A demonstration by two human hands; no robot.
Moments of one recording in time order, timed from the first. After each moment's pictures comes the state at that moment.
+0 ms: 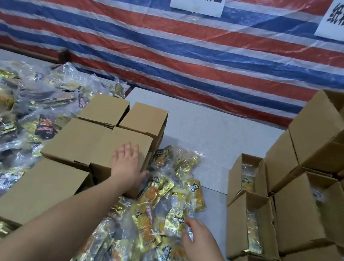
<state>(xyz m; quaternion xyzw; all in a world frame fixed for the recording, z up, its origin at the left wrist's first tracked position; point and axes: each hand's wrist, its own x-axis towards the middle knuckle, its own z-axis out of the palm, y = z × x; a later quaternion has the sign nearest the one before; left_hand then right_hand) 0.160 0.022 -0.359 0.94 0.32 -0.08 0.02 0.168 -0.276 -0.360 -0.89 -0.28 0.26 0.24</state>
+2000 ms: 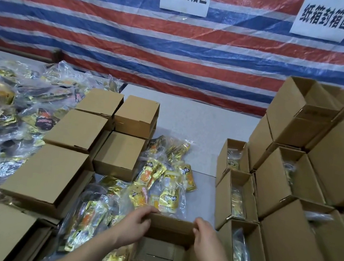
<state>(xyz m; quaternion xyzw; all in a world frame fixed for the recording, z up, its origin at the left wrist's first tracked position) 0.014 -0.133 -0.367 0.79 0.21 -0.14 0.56 0.120 -0.353 -0.369 -0.93 -0.23 0.20 0.20</state>
